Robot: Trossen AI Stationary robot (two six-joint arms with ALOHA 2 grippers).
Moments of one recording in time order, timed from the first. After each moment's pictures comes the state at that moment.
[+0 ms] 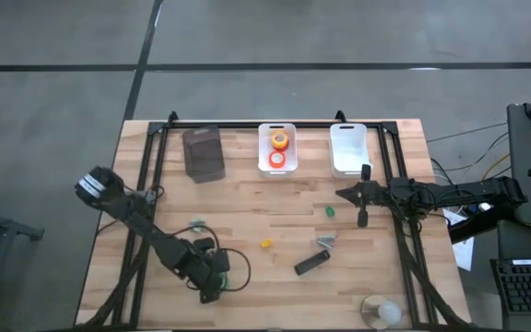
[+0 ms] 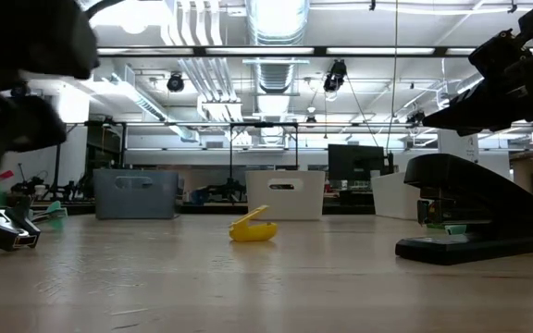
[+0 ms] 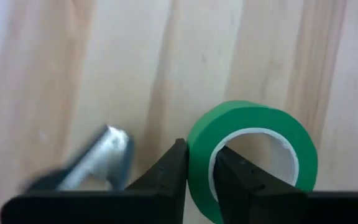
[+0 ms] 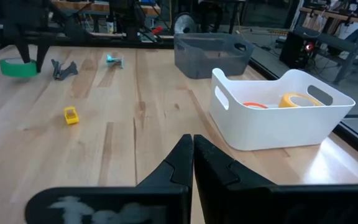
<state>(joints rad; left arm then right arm) -0.67 1.63 0.95 -0.46 -0.14 -0.89 0.03 0.33 0.03 0.08 0.21 0.00</state>
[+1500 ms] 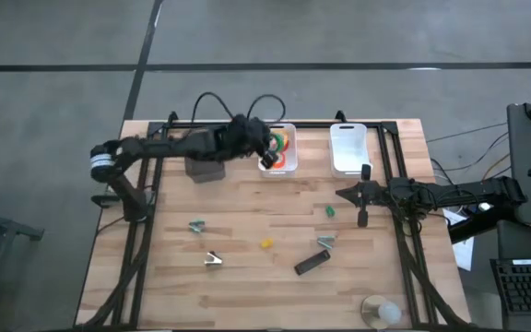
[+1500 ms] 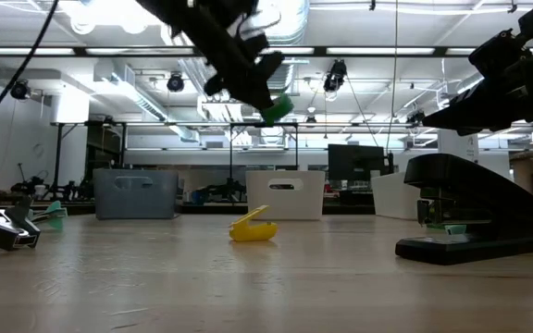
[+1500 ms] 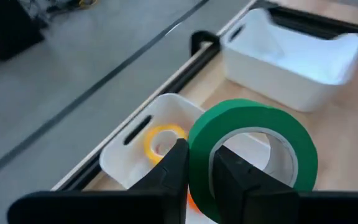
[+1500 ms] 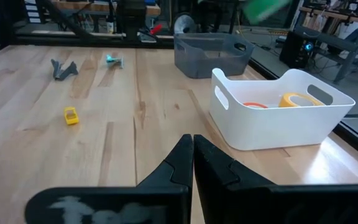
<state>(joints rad) 0.29 1.63 1.31 -0.25 -0.38 -0.16 0.03 0.33 0.03 0.08 0.21 0.00</state>
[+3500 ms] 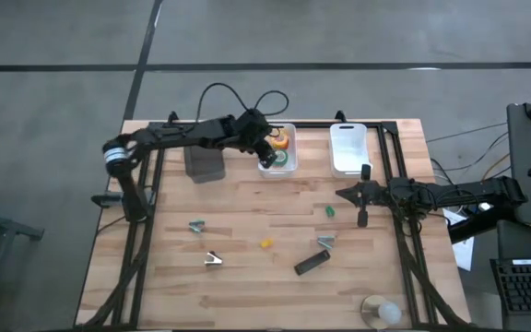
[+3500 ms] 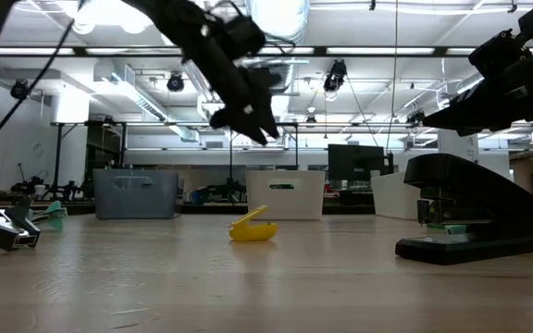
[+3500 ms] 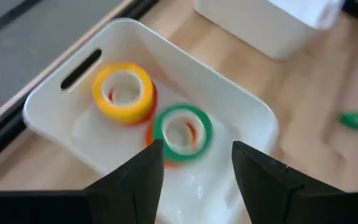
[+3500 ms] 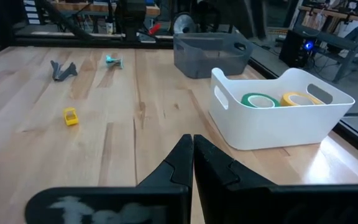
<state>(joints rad) 0.40 1.73 1.39 -0.43 -0.02 -0.22 0.03 0.33 0.03 0.08 0.21 0.00</state>
